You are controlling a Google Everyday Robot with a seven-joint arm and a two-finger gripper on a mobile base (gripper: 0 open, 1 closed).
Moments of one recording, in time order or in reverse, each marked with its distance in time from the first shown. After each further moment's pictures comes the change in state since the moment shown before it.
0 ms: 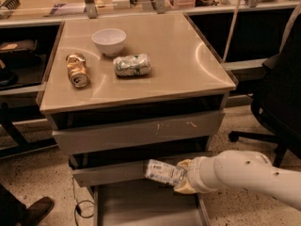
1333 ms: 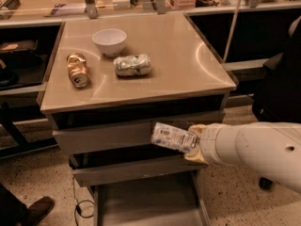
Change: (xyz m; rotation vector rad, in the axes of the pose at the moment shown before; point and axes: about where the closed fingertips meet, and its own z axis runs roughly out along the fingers) arm -0.066 -0.067 -0.137 0.251 0.037 -0.099
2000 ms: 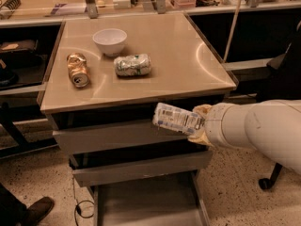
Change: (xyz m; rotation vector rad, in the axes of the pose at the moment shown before) arm -0.021 -0.048 -0.045 0.091 0.012 -0.023
